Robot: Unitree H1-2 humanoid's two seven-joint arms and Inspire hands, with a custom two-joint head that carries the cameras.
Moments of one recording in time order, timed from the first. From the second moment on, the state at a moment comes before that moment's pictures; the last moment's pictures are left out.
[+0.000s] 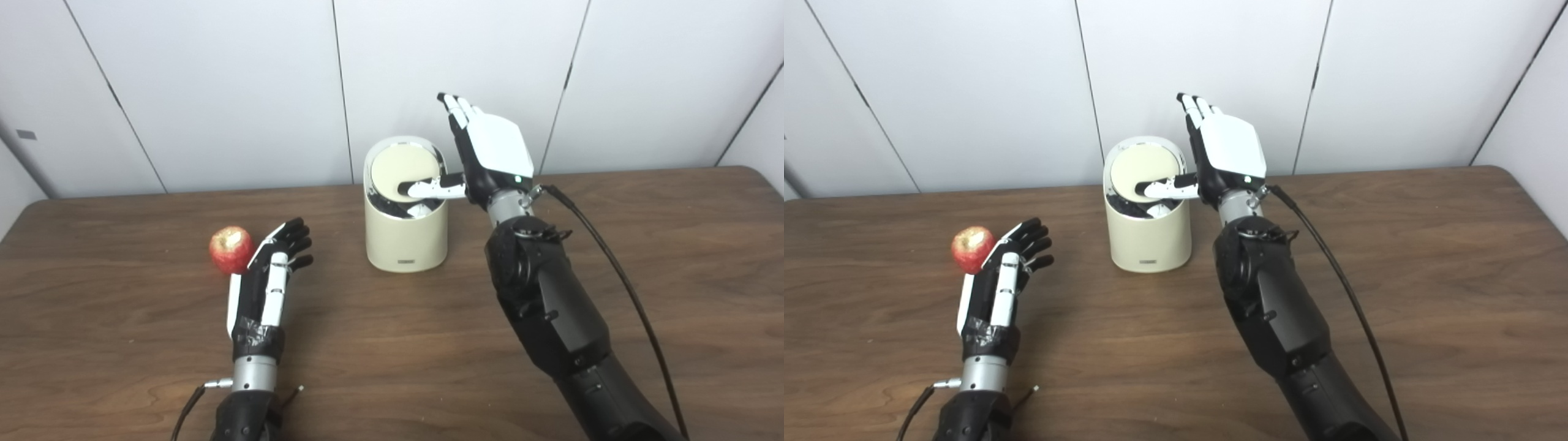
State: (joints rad) left arm -0.09 -0.06 0.01 -0.05 0.00 -0.10 0.07; right arm -0.61 -0.10 0.29 0.05 -1.05 0.43 0.07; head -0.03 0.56
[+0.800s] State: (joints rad) left arm -0.09 -0.06 0.01 -0.08 0.00 -0.10 0.07; right arm -0.62 -0.12 0.31 0.05 -1.07 0.46 0.14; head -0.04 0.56
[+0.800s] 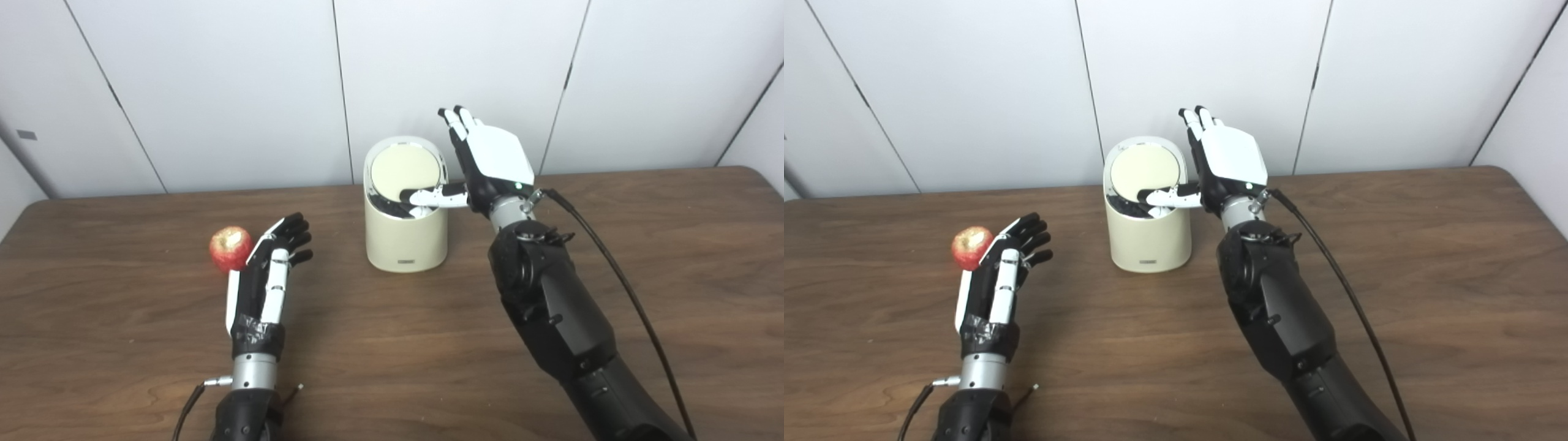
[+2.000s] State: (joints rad) left arm -0.09 -0.06 0.00 -0.04 0.00 -0.10 0.07; right arm -0.60 -0.01 0.02 -0.19 -0.99 0.47 0.62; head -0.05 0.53
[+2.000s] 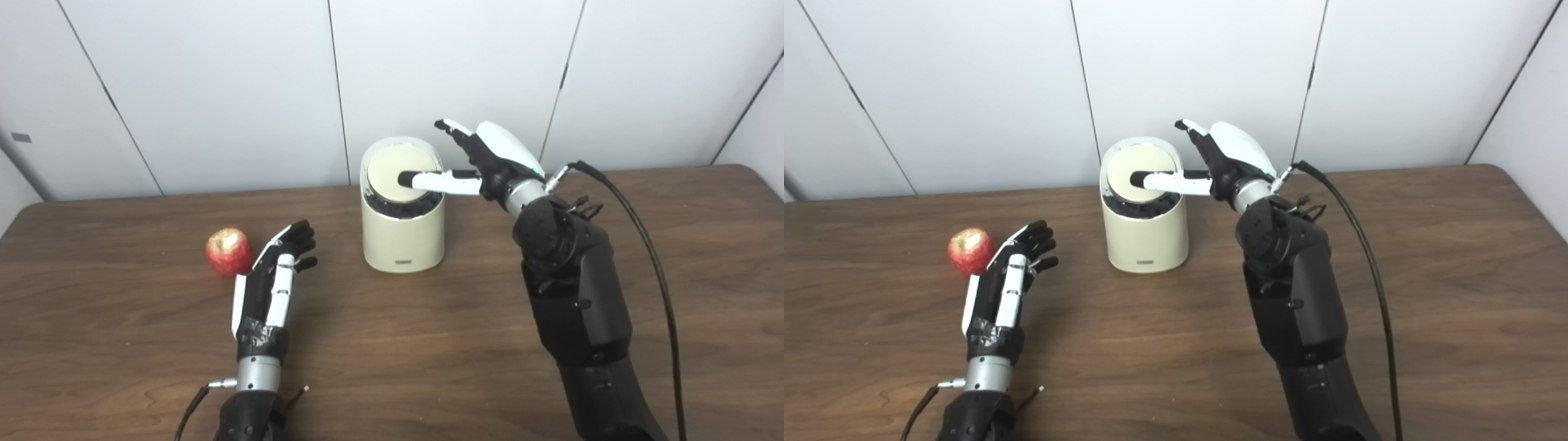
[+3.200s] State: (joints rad) left arm -0.09 -0.04 0.00 -0.01 0.00 -0.14 0.06; right arm -0.33 -0.06 0.08 -0.34 -0.56 0.31 0.12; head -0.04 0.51
